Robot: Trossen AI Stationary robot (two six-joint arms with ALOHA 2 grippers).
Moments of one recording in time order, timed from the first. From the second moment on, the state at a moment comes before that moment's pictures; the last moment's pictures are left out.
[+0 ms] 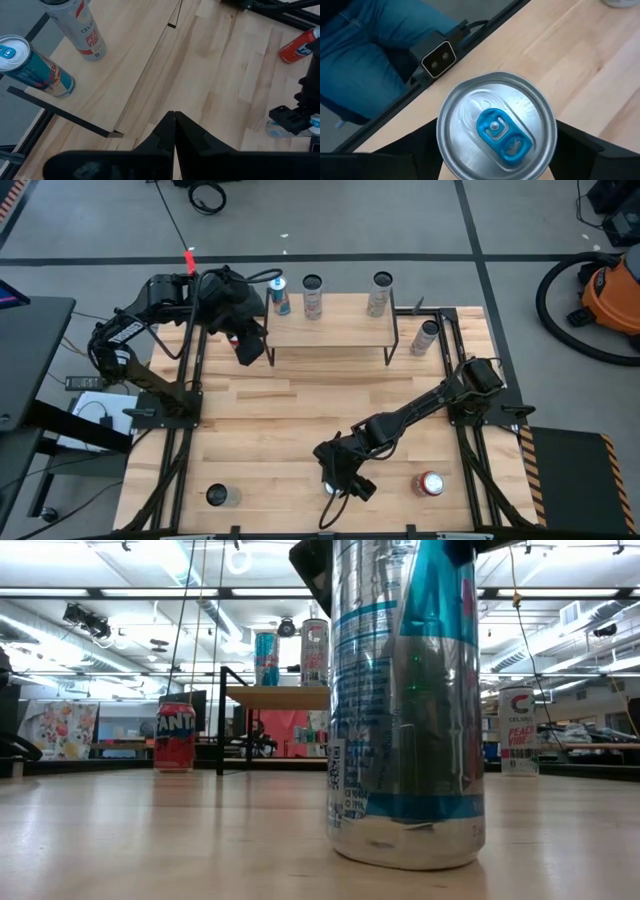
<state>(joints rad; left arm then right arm) 0.23 1.44 2.00 -1.42 -0.06 -0.18 0.40 1.94 1.40 -0.35 -0.34 -0.26</state>
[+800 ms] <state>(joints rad) 0.23 1.44 2.00 -1.42 -0.09 -0.18 0.35 1.91 1.47 -0.46 -0.22 -0.13</state>
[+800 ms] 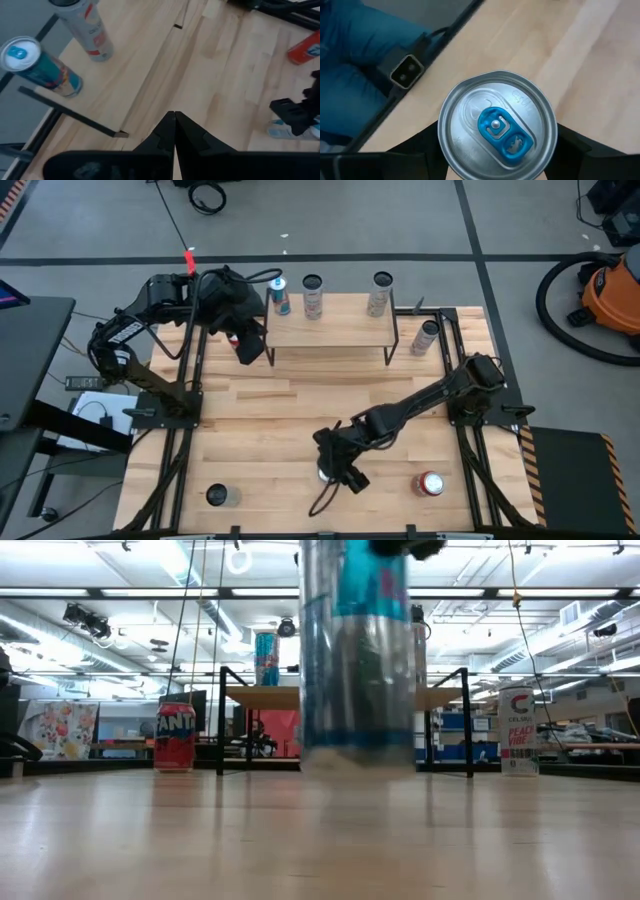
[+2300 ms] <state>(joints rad) 0.28 1.44 2.00 -1.49 -0.26 -0.22 -0.37 1.91 2.10 -0.59 -0.29 -0.30</state>
